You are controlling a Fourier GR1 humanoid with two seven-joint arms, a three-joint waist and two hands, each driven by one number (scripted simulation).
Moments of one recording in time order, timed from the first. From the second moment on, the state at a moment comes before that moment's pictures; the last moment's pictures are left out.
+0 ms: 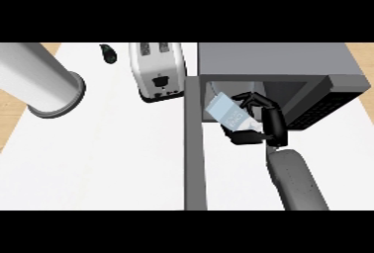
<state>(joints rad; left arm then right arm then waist) 0.32 0.12 0.76 -2.19 0.71 -0.58 0.23 -0.41 -0.01 -0.04 -1.04 0.18 -0.16 -0.56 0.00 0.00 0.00</state>
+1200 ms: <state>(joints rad) 0.21 0.15 0.73 -2.07 0.64 -0.62 0.19 -0.98 -0.15 -0.18 -0.31 0.38 -0.54 -0.56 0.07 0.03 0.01</state>
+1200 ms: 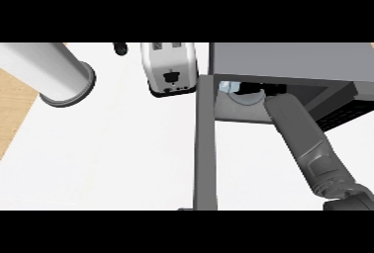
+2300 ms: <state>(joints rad) 0.13 0.17 0.68 -2.02 0.55 -0.62 0.18 -1.05 -0.29 -0.15 -0.09 0.52 -0.87 -0.47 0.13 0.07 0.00</state>
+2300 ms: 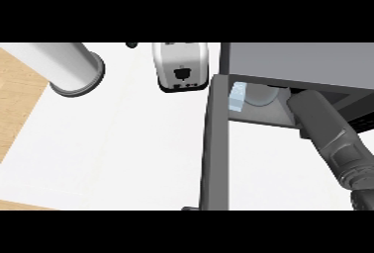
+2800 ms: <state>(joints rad) 0.11 0.16 0.61 -1.98 0.51 -0.68 0.17 -1.08 -0.25 -0.17 -0.11 0.49 -0.75 -0.56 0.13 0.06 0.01</state>
